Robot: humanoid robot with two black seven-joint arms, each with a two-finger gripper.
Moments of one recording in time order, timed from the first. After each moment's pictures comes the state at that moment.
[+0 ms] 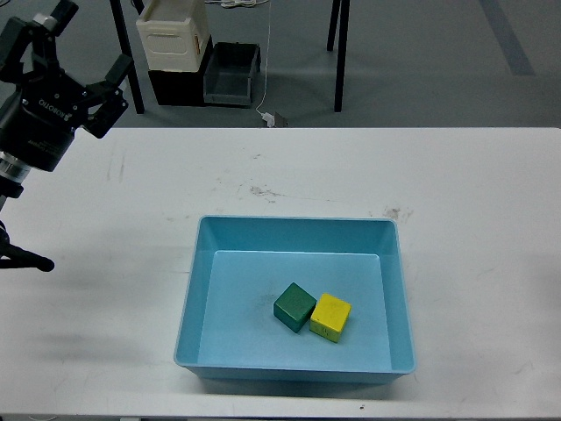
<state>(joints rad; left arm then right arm) -0.34 0.55 -1.13 -1.29 0.39 -0.49 -0.49 -0.13 -0.25 1.66 1.55 -0.75 0.09 0.30</state>
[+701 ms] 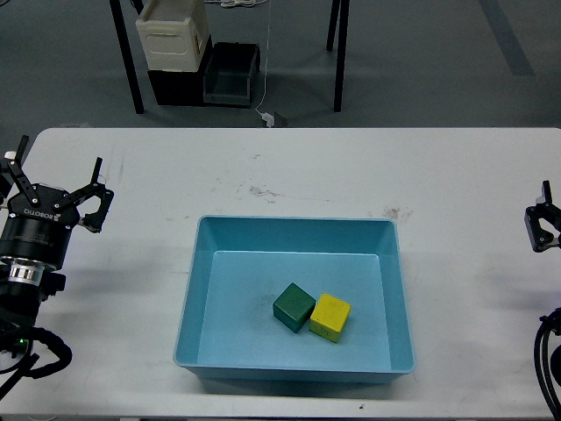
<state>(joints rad) -0.02 0.48 -1.07 -1.41 -0.18 -0.44 -0.49 -0.11 -0.16 1.50 1.54 0.13 0.16 0.23</state>
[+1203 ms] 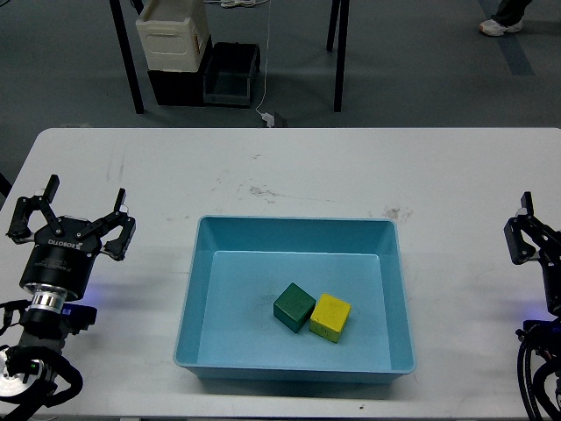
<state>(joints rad) 0.02 0.48 -0.96 -1.49 -0.41 -0.45 -0.49 -0.19 -0.09 1.48 1.55 0.20 0.30 0.21</state>
